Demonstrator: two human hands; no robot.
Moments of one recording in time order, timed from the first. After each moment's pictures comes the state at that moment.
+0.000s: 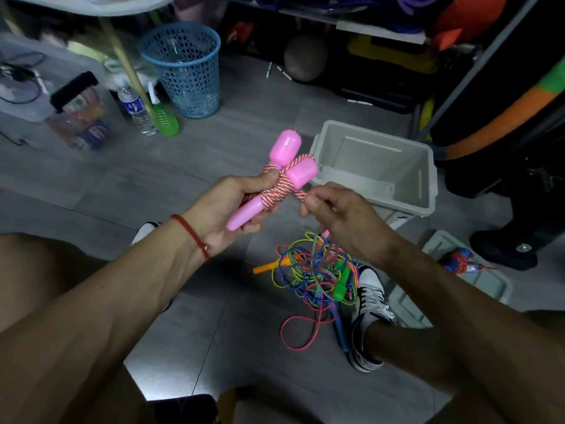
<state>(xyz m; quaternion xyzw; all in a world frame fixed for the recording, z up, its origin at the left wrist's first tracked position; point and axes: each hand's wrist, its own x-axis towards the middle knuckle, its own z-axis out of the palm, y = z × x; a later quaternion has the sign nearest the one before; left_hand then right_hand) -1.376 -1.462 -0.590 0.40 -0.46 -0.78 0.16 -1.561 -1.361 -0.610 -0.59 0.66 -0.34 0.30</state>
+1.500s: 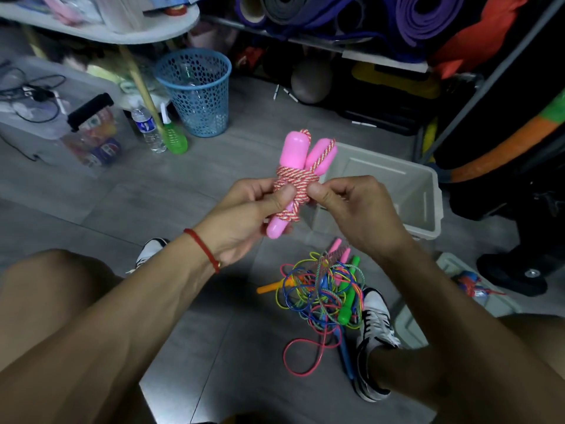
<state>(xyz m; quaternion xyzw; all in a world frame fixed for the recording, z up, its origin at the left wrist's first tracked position) -1.383 -1.472 -0.591 0.28 -0.53 -0.76 0.26 -1.557 -1.392 -0.569 -0.56 0.69 -0.40 0.22</state>
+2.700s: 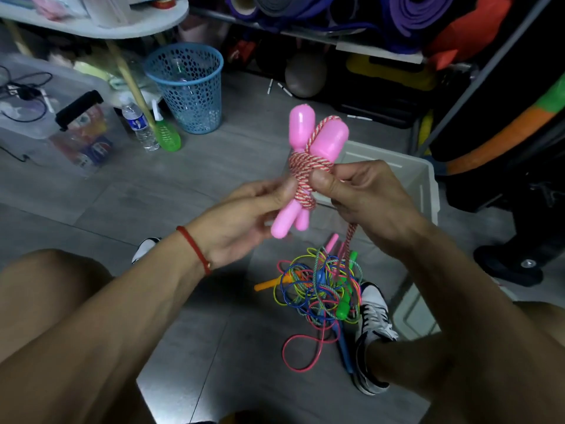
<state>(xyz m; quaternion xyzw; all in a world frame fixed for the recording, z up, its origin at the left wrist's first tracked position) -1.386 -1.462 -0.577 0.27 -0.51 -0.79 0.20 -1.561 -1.381 -0.542 -0.47 0.59 -0.49 0.43</state>
